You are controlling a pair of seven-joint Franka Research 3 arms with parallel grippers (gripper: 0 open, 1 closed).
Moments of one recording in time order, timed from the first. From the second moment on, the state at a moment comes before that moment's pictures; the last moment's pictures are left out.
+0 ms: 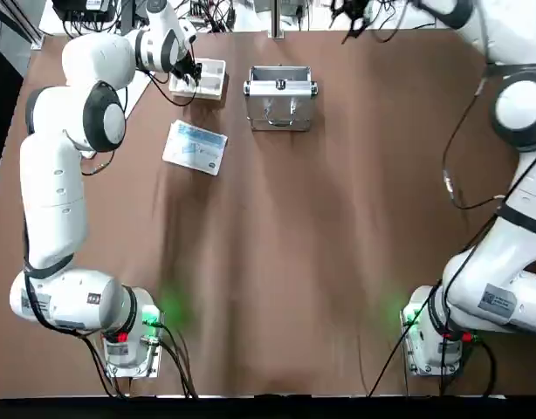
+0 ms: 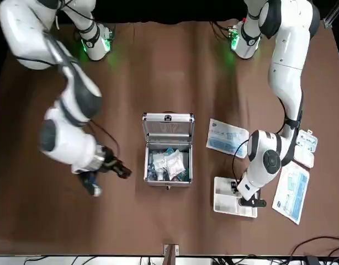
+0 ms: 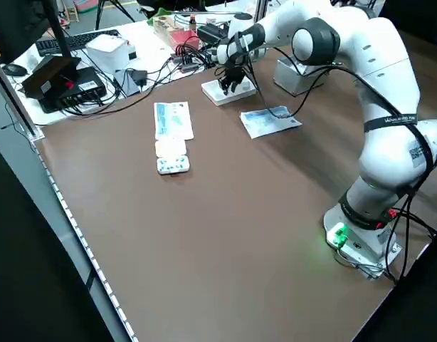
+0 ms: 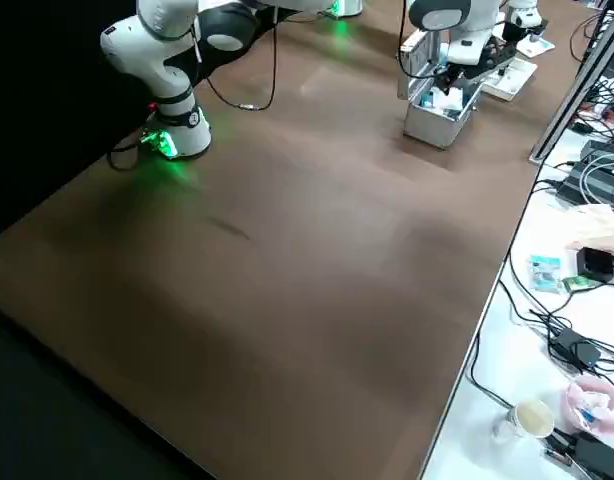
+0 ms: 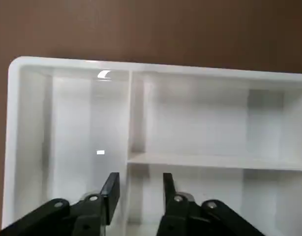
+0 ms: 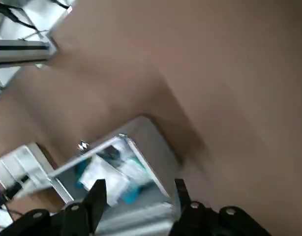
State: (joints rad) left arm -0.12 0.87 -0.10 -1.41 0.06 2.45 -0.16; right arm -0.32 0.84 0.98 -1.19 -0.33 1.87 1.07
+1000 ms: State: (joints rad) left arm -0.12 0.82 -0.10 -1.38 0.07 2.40 -0.16; right arm -0.75 0.84 1.25 -1.19 -0.47 1.59 0.69
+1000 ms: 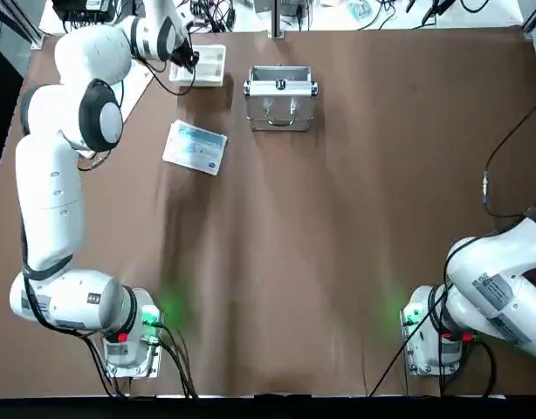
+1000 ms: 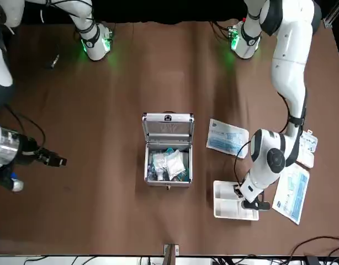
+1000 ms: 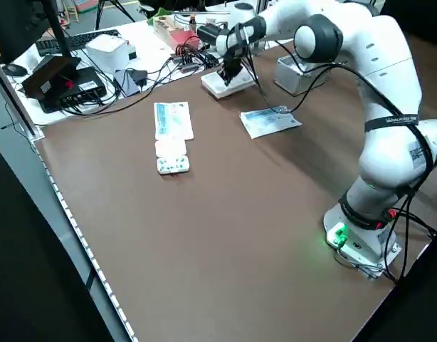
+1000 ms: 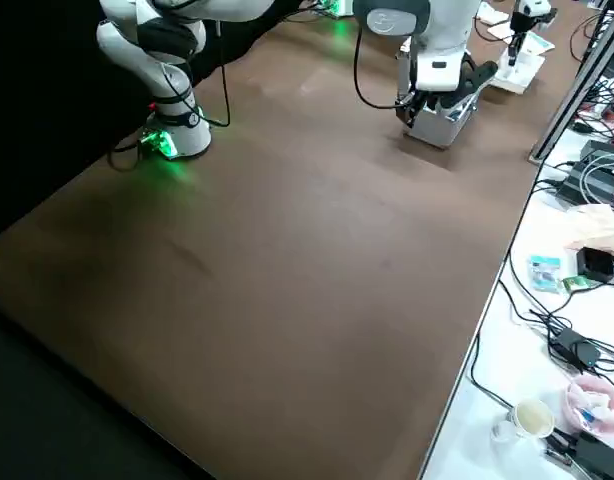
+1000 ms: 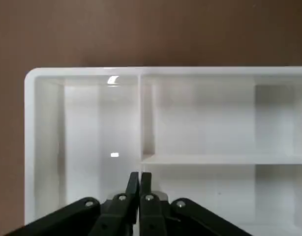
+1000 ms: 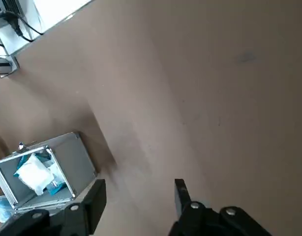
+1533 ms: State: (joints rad) left arm -0.17 0.56 -0.13 -1.37 0.07 2.08 -0.23; right arm -0.80 0.84 1.22 -1.17 -0.48 1.51 0.48
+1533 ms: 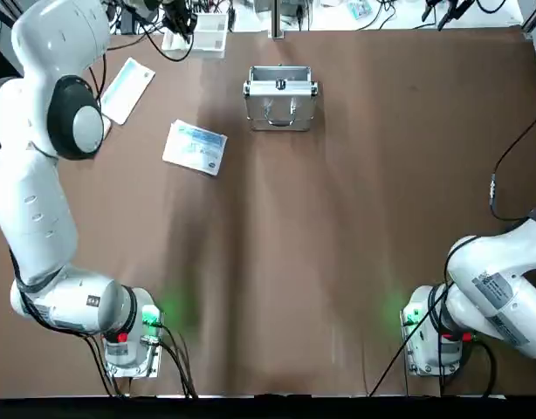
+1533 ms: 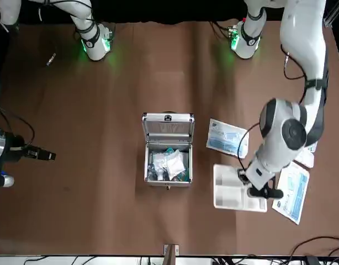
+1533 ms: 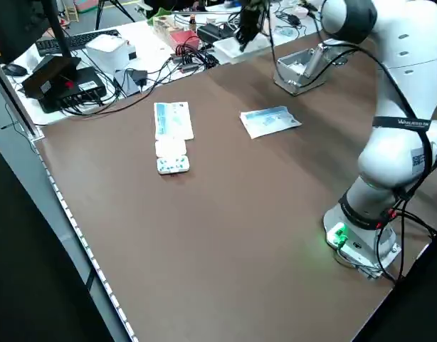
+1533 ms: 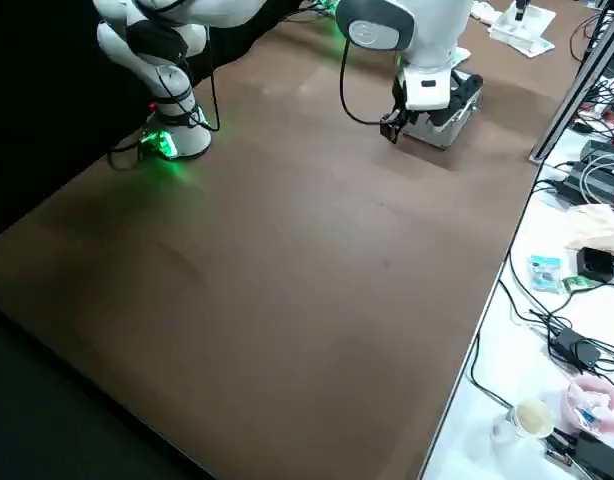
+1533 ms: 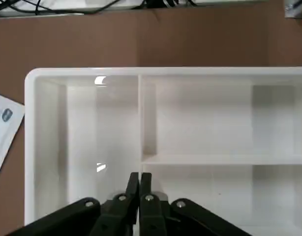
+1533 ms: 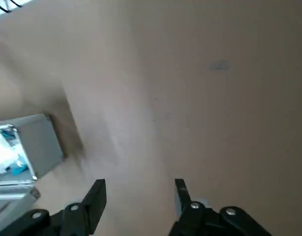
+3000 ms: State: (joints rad) left arm -0.56 0.64 -0.09 -1.32 0.16 2.12 -0.60; right arm -0.23 0.43 0.21 -1.07 -0.06 1.48 0.11
